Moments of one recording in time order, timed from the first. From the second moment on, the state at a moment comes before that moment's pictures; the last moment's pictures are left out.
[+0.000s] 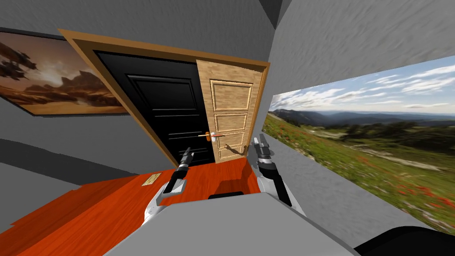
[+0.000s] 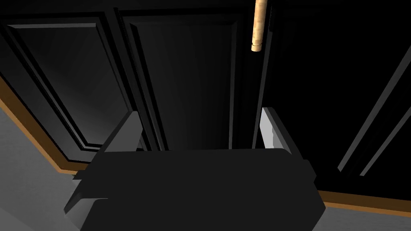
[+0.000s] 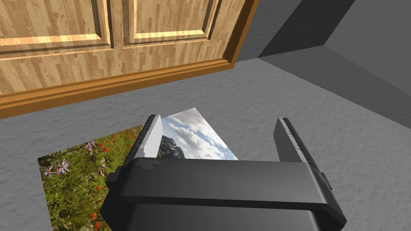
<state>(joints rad) 0.16 0.25 0.12 -1.47 0.06 -0.37 0.20</state>
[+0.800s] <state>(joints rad) 0.09 0.29 0.13 -1.33 0.08 -0.36 0.22</state>
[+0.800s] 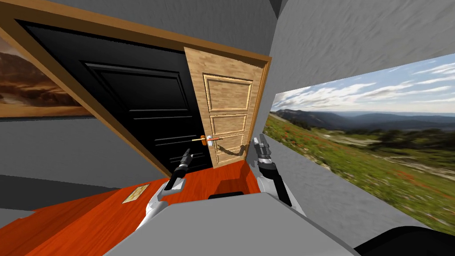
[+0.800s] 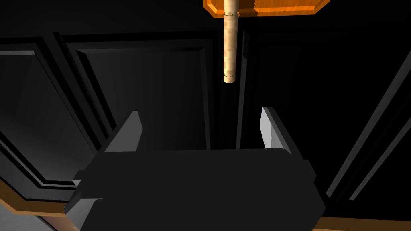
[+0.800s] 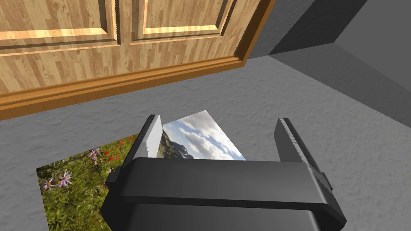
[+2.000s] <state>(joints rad) 0.08 0.37 0.21 -1.17 0.11 -0.36 0.25</state>
